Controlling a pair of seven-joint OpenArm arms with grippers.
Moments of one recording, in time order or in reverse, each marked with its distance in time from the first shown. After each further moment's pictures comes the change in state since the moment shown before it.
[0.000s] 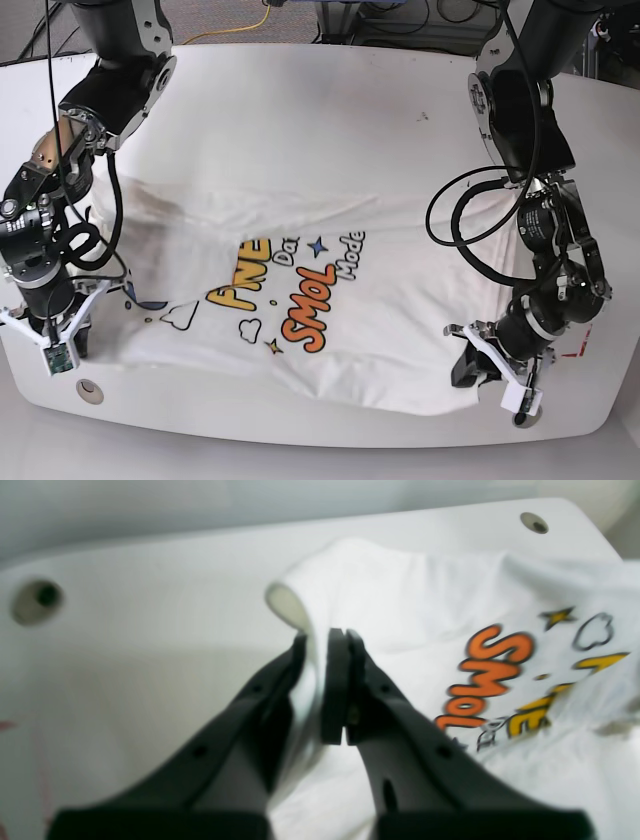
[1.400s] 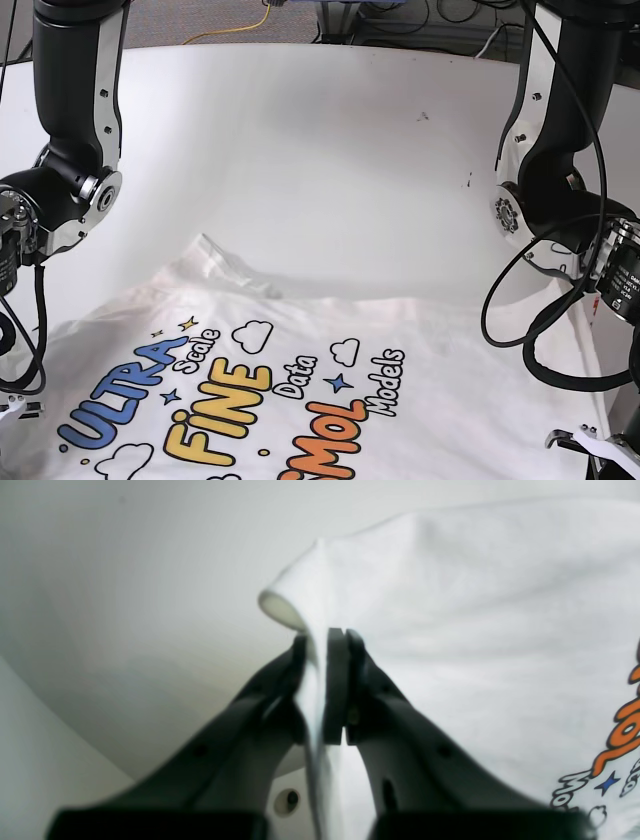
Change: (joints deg) left arm -28.5 -0.6 -7.6 19.1 -1.6 -8.2 17.3; right arm 29.9 5.8 -5.3 0.8 1.7 -0.2 -7.4
